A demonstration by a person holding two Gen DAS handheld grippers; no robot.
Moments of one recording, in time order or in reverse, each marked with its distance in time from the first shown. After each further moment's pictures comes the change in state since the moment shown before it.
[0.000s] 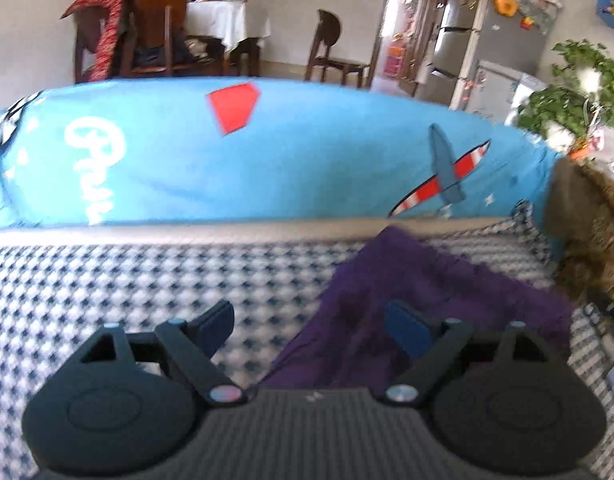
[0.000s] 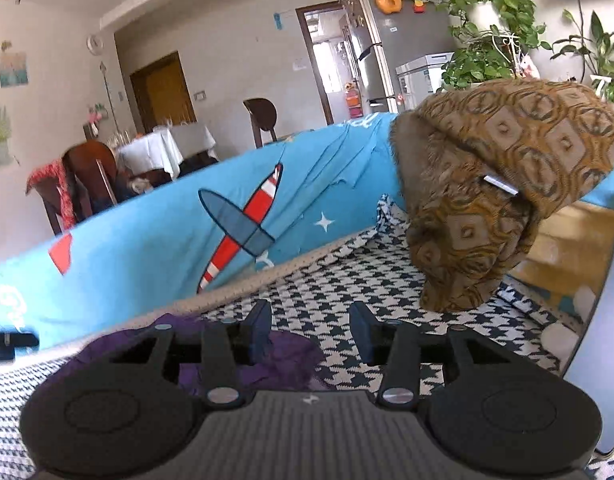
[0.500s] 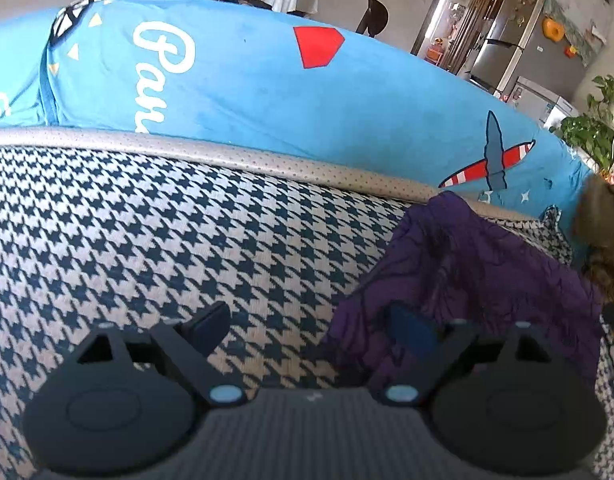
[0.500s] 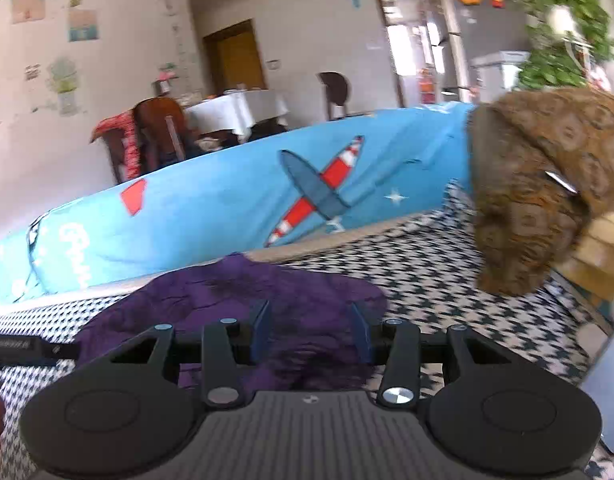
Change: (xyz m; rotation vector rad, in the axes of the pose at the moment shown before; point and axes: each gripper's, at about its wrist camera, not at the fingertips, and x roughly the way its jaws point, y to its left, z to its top) left arm 0.014 0.055 -0.046 -0.182 0.041 -0.024; right arm -0.016 0.030 -0.018 -0.163 0.080 0.190
